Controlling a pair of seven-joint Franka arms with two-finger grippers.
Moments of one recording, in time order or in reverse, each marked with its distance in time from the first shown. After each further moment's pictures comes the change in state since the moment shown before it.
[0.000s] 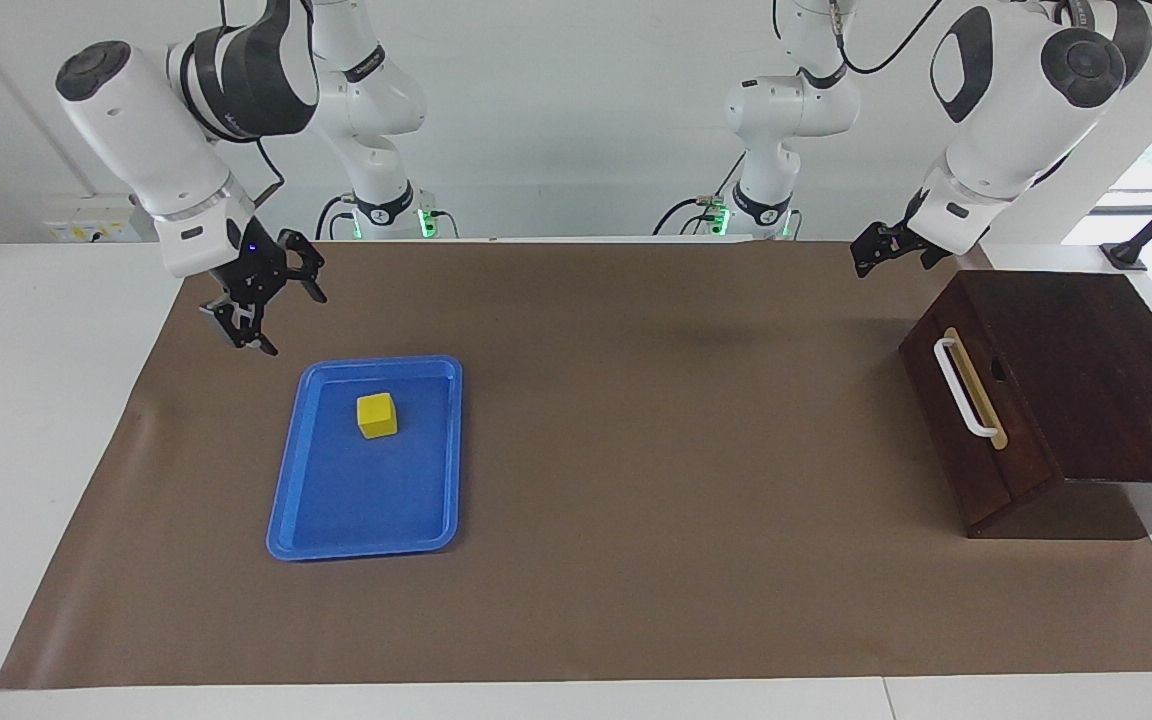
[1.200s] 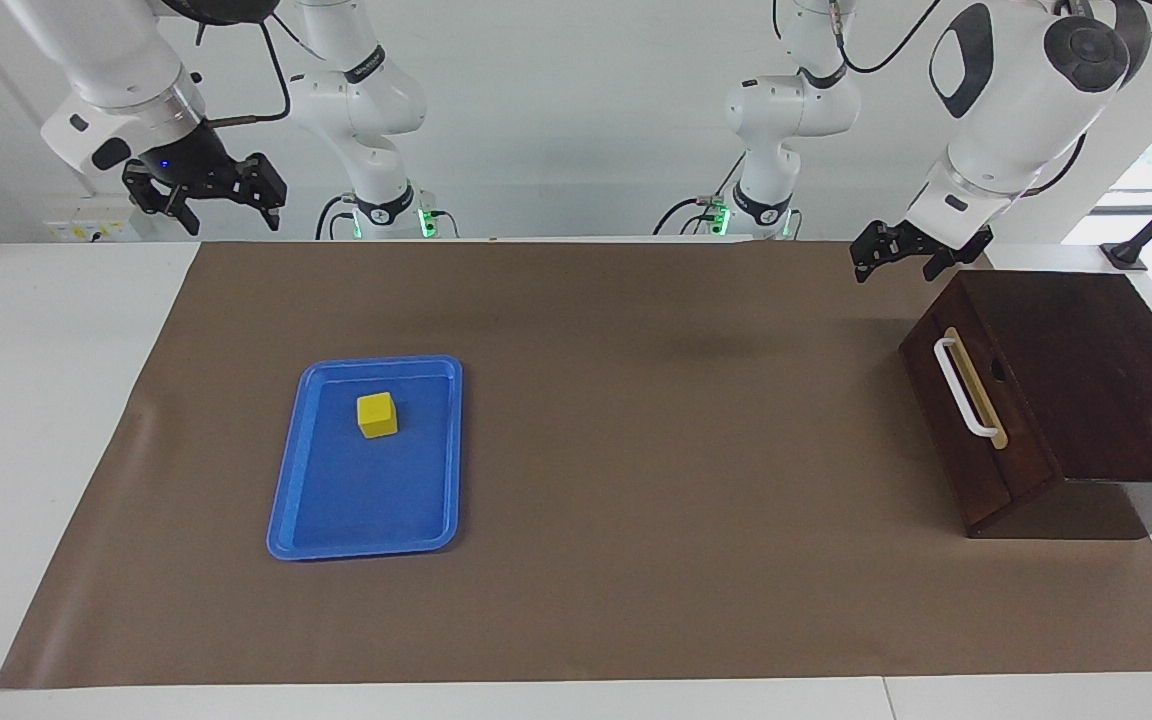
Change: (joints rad) left arm -0.001 0.000 0.000 0.006 -0.017 0.067 0.093; right arm 0.000 0.057 -0.001 0.331 -0.193 -0.454 0.939
